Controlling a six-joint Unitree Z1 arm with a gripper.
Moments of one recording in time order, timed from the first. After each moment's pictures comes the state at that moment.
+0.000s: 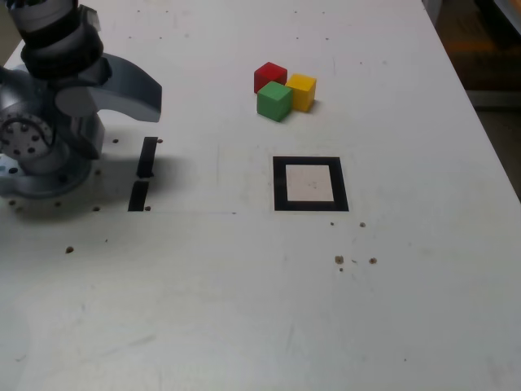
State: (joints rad) arm 0.16 1.00 -0.53 0.93 -0.01 0.11
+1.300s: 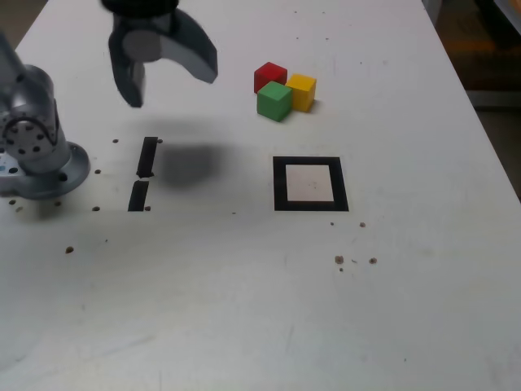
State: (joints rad) arm 0.28 1.46 -1.03 1.23 0.03 0.28
